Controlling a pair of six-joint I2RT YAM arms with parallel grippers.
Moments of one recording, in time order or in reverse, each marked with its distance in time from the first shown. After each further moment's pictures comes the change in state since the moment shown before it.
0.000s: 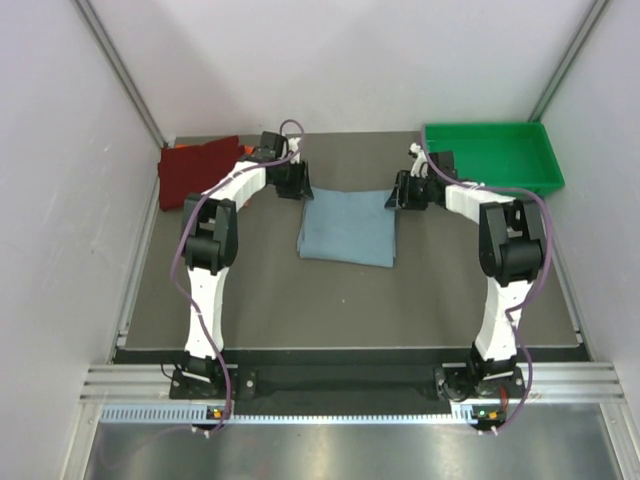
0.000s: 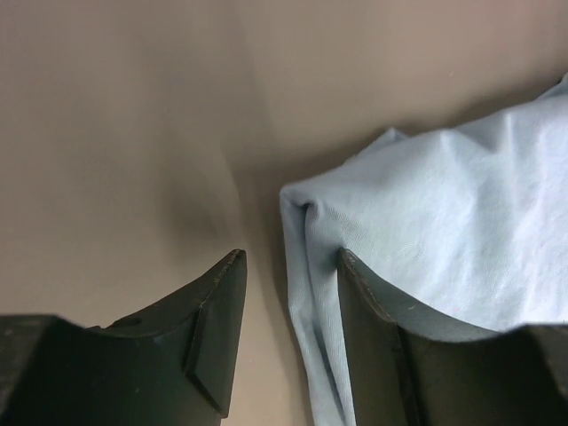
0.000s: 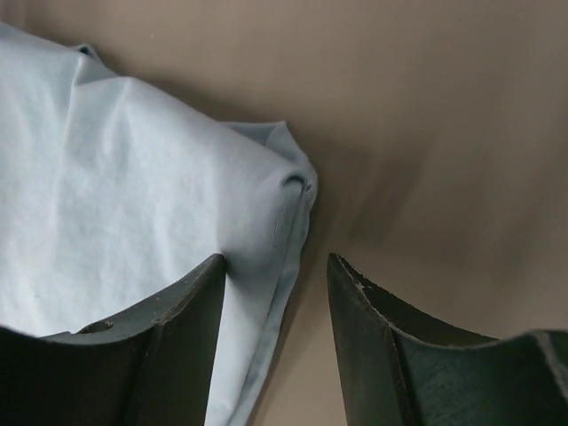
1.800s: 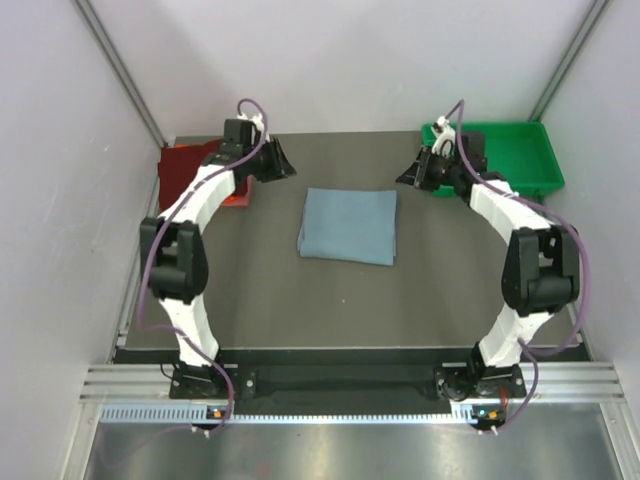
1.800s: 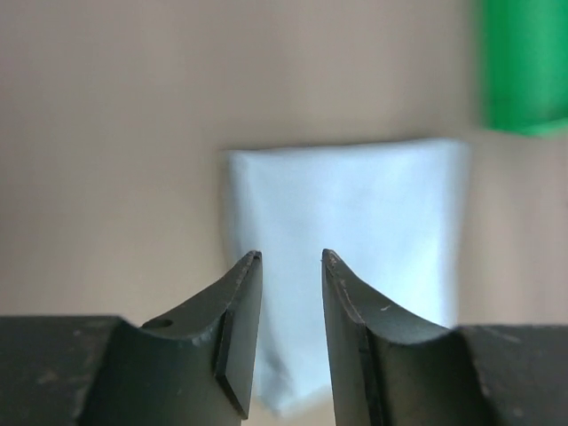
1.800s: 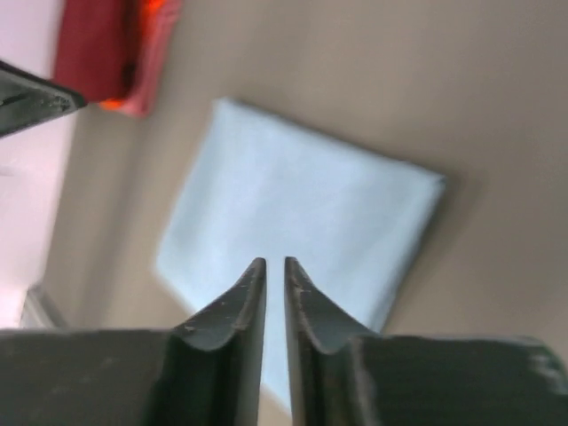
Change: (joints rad) left arm 0.063 -0.333 -0.221 0.131 -0.011 -0.205; right arm -0.053 -0.245 -0.038 0.020 -0.147 0.155
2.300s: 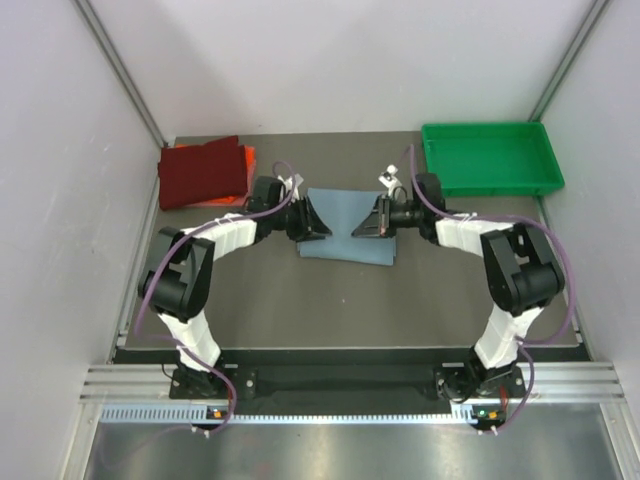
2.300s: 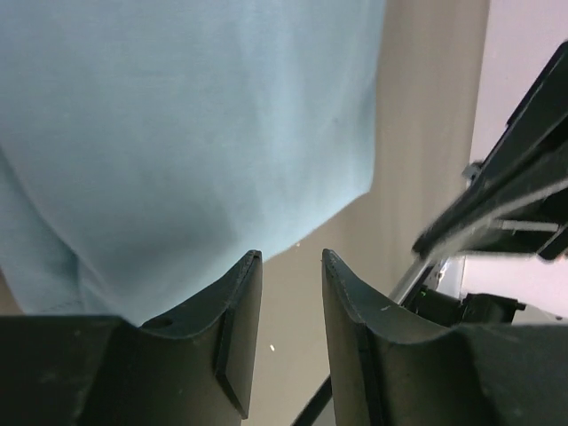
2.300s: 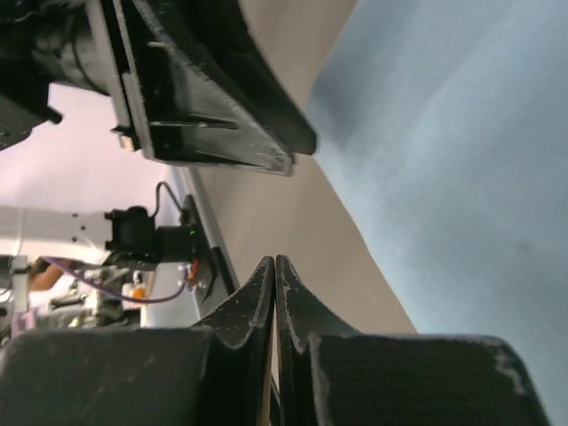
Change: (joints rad) left arm -0.171 -0.190 -0.599 0.400 0.275 -0.287; right arm 0.208 -0.012 -0.344 0.362 -0.355 0.255
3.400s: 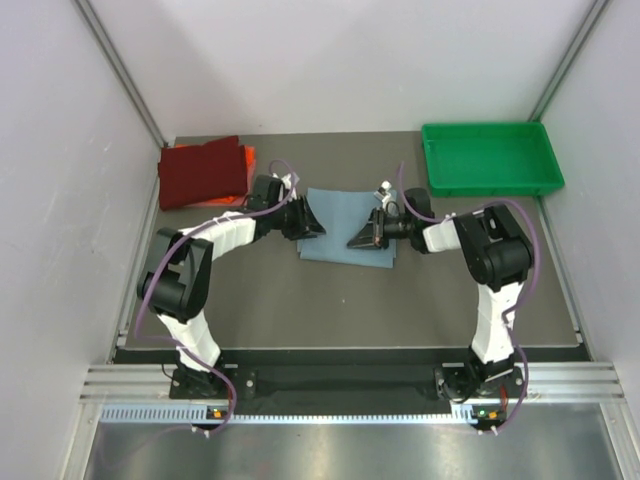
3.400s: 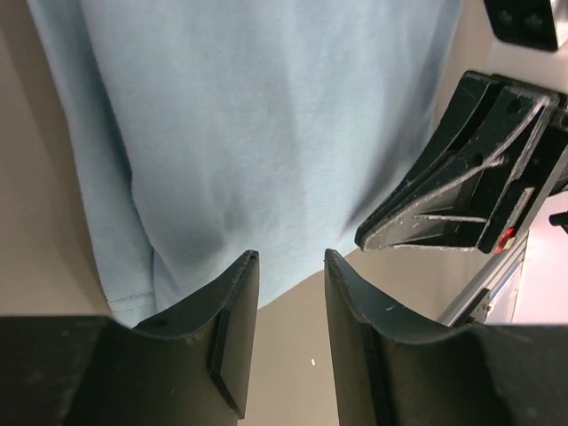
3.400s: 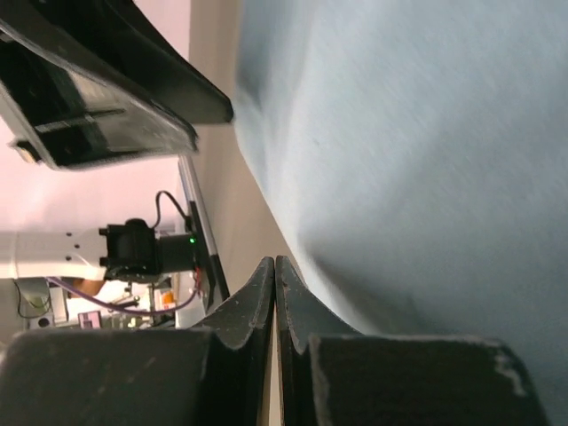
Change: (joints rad) left arm 0.004 0.007 0.016 -0.070 -0.132 0.071; right arm 0.015 0.253 -0.034 0.267 -0.047 0.146
